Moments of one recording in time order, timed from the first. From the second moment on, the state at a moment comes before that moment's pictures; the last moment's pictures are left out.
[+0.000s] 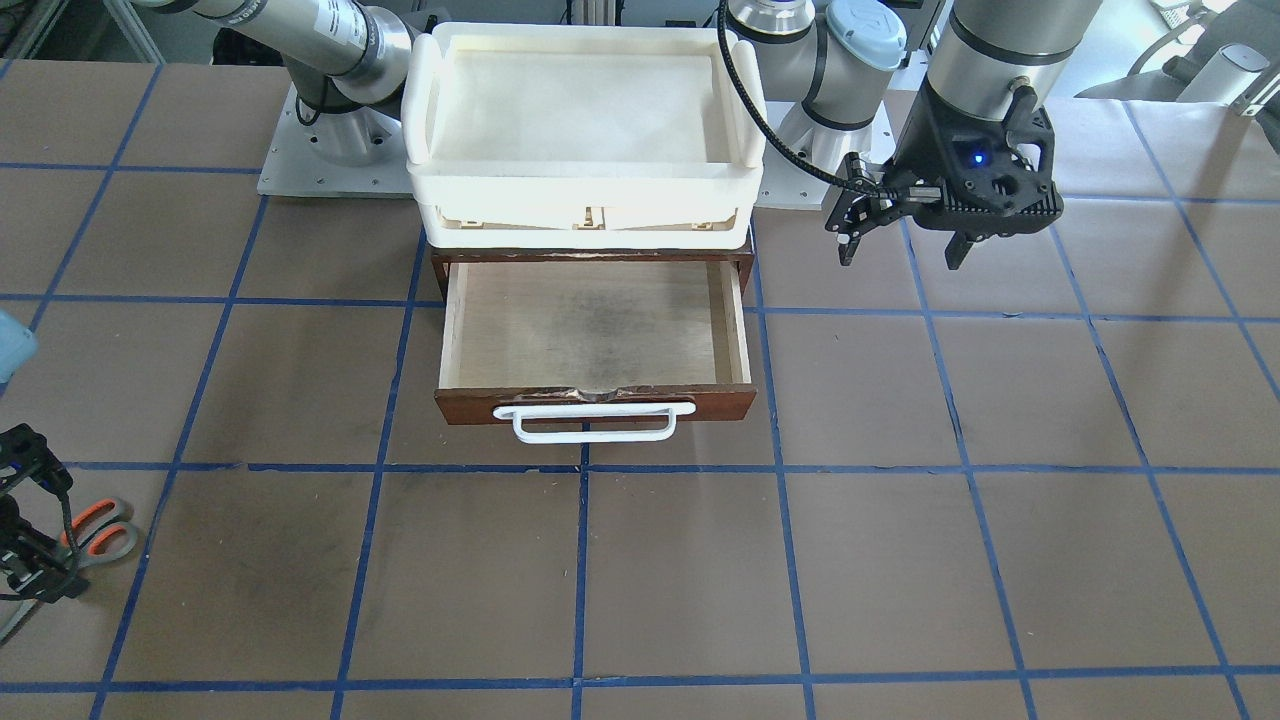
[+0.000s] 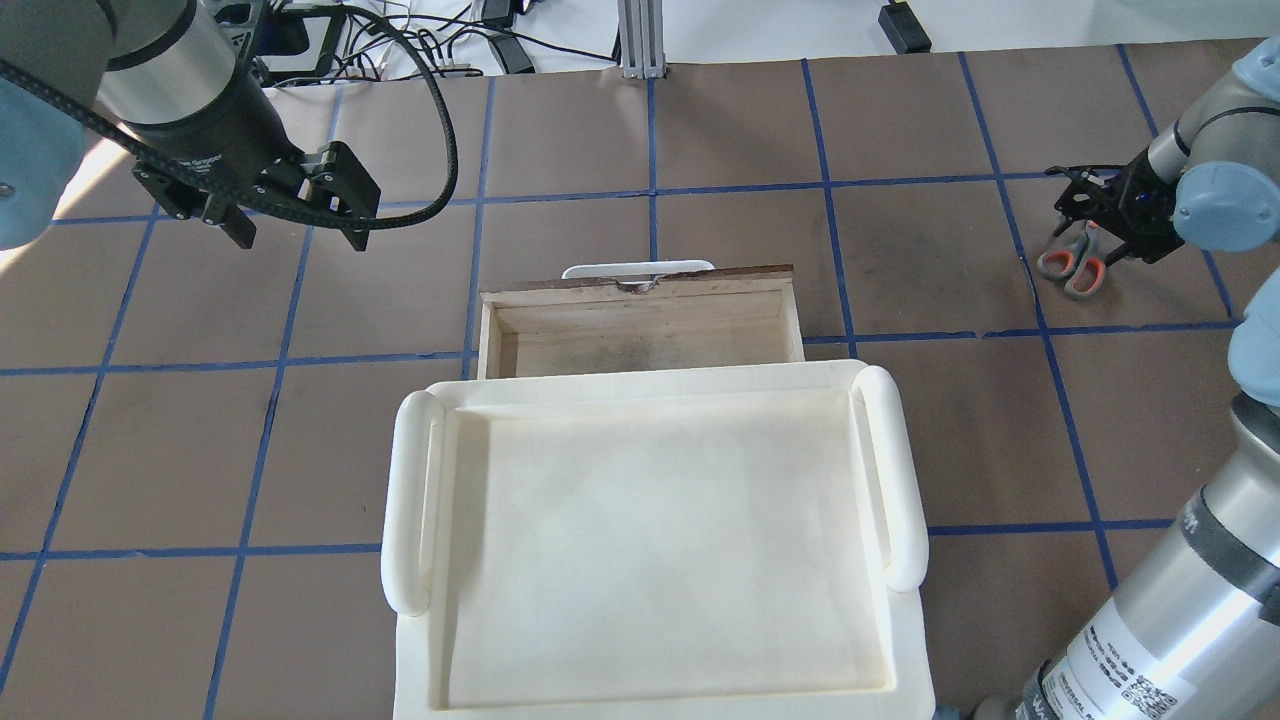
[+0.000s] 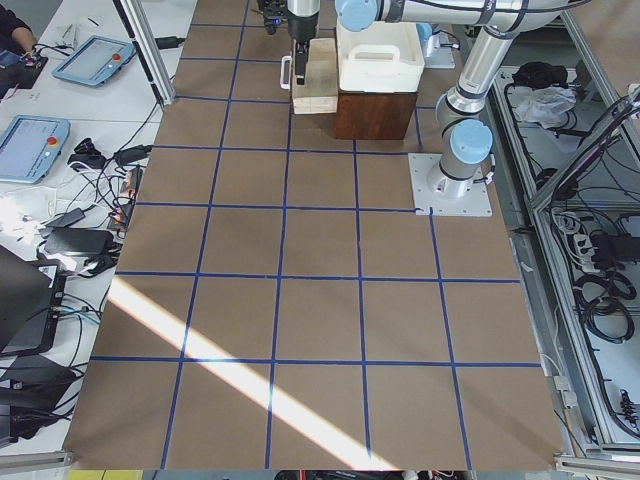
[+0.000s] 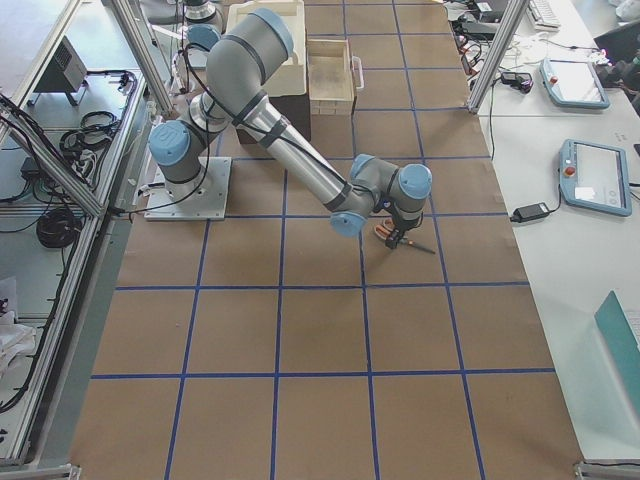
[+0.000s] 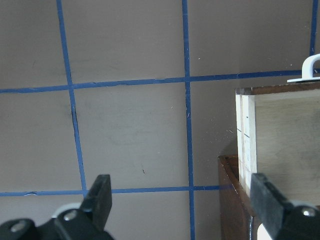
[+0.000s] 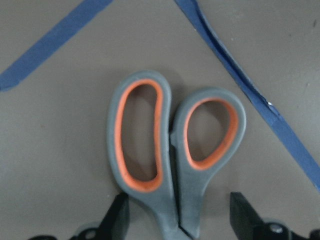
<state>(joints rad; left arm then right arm) -1.54 -1.55 -1.58 -1.55 1.62 0.08 1.06 -0.92 1.55 -2.27 -1.48 -2.96</state>
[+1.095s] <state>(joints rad) -1.55 -1.55 -1.58 -1.55 1.61 0.08 1.06 -0.94 1.55 -2.32 -1.49 -2.89</state>
